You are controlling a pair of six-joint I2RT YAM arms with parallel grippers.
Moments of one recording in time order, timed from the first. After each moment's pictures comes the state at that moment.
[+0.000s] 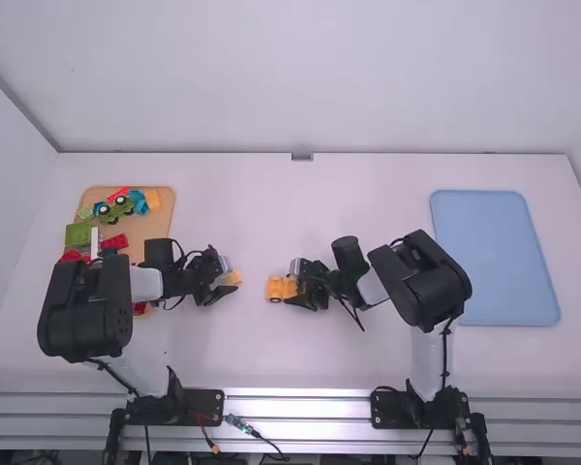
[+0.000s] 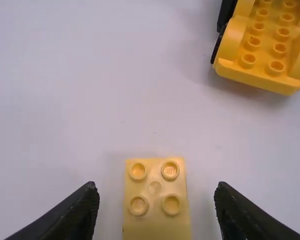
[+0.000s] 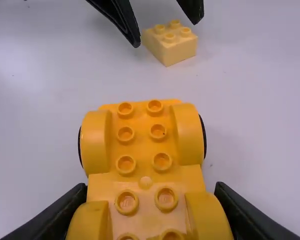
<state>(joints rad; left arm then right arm) 0.20 1.74 0.52 0.09 0.85 1.15 0.47 2.08 0.64 0.62 -0.89 -0.68</state>
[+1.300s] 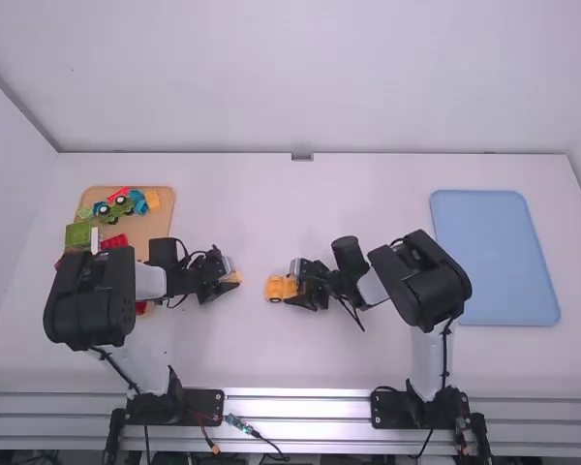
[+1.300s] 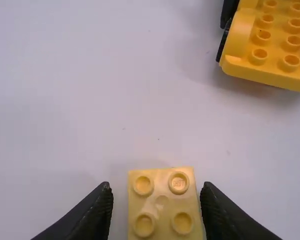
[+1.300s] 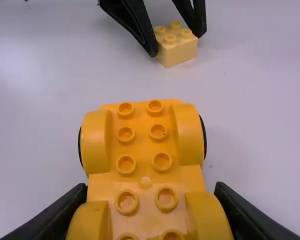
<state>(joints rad) 0.18 1.80 0.53 0.15 0.86 1.17 0.47 2.08 0.64 0.62 -0.90 -0.68</state>
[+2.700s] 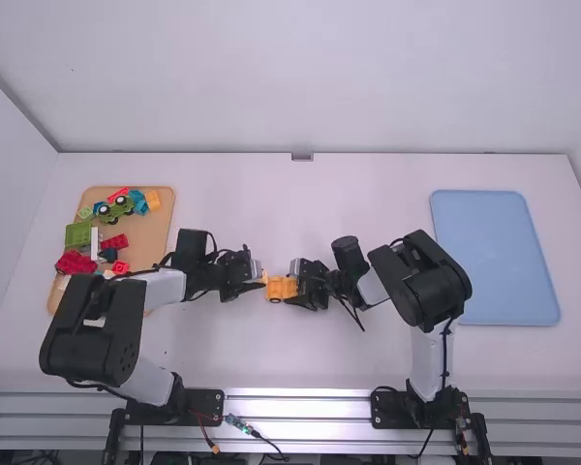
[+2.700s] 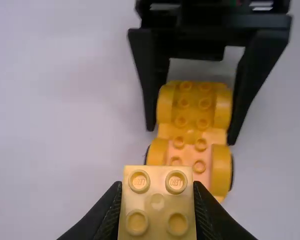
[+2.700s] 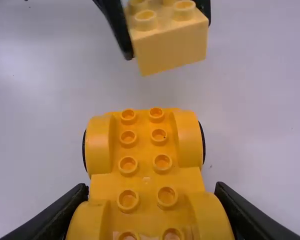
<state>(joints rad) -0.07 1.61 0.55 0.03 0.87 1.11 0.47 2.08 0.64 0.62 -0.90 -0.69</state>
